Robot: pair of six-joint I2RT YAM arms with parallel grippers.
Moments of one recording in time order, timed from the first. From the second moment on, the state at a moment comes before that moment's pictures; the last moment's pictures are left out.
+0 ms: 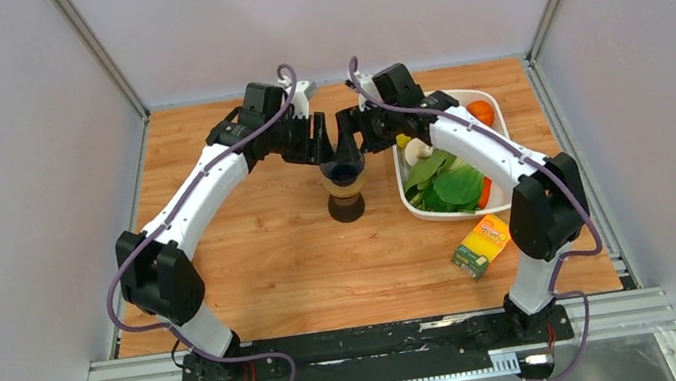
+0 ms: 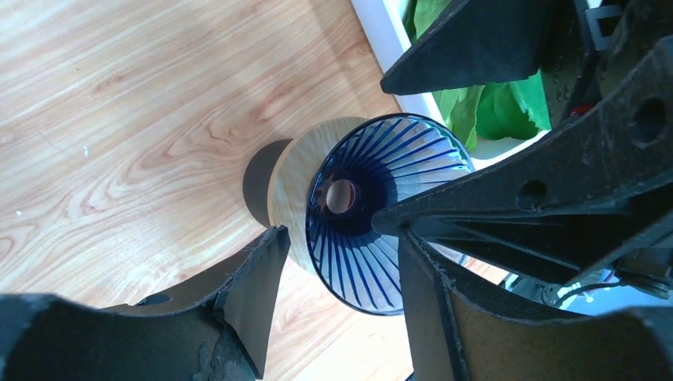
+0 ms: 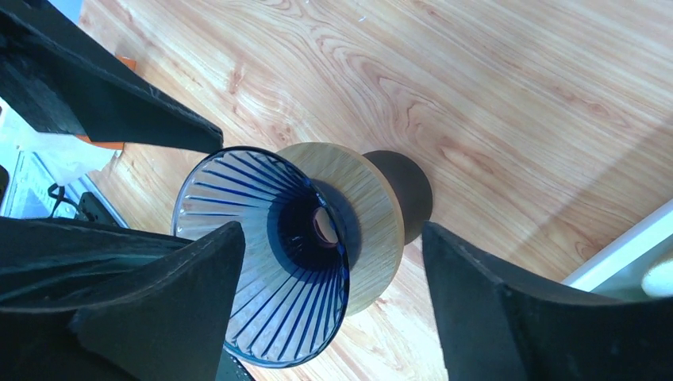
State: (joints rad) left arm -0.48 1.68 1.55 -0.67 0.39 -0.21; right arm 0.51 1.78 1.58 -0.55 -0.41 0.25
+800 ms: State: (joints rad) left arm -0.15 1.49 1.74 -0.96 0.37 0.07; right arm 0.39 1.66 1.66 -0.53 -0.54 0.05
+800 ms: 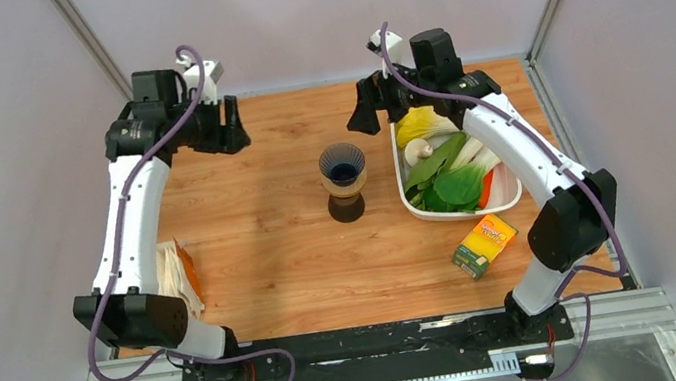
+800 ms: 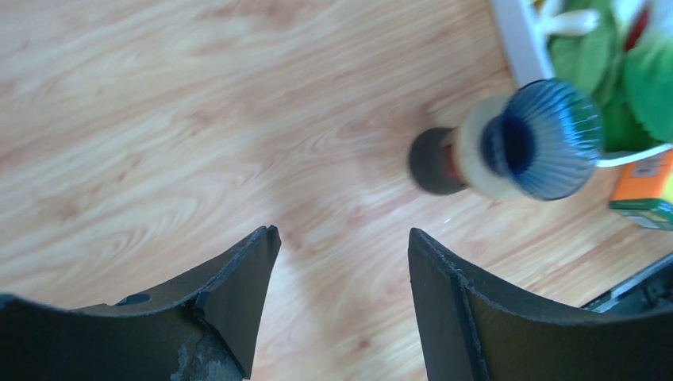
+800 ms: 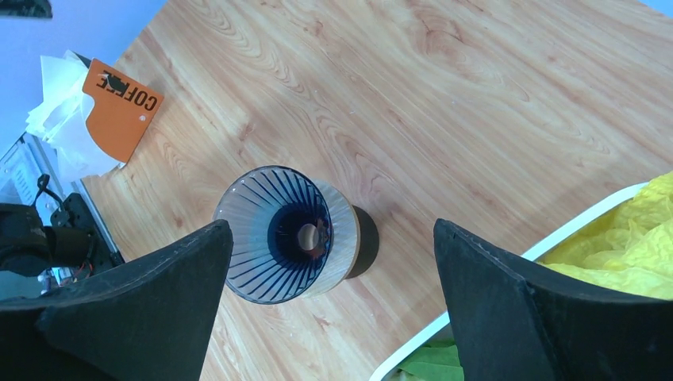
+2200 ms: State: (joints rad) left arm 0.27 1.06 1.25 -1.40 -0.04 0.36; right arm 0.49 1.97 2.15 -0.92 -0.54 -0.23
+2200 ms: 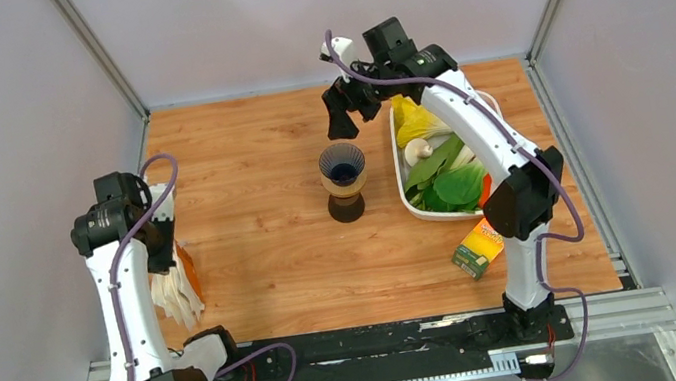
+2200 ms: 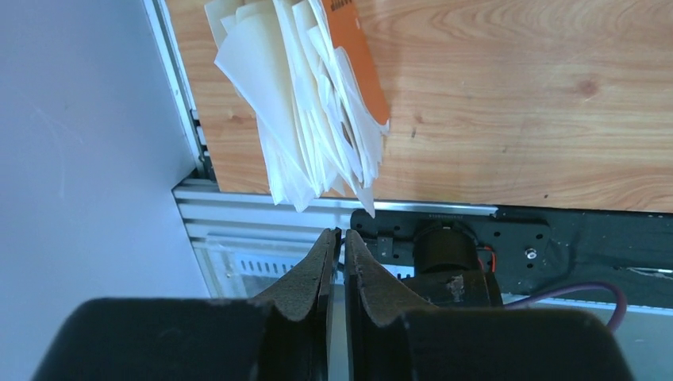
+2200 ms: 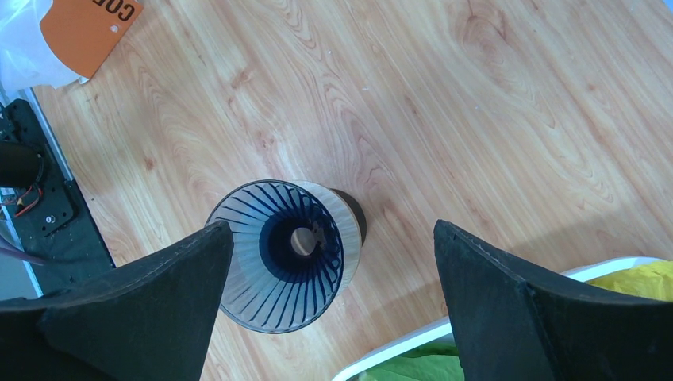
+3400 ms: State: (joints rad) left arm 0.19 1.13 1.04 -1.20 -0.11 0.33; right arm 0.51 1.98 2.15 -0.95 -0.49 -0.21
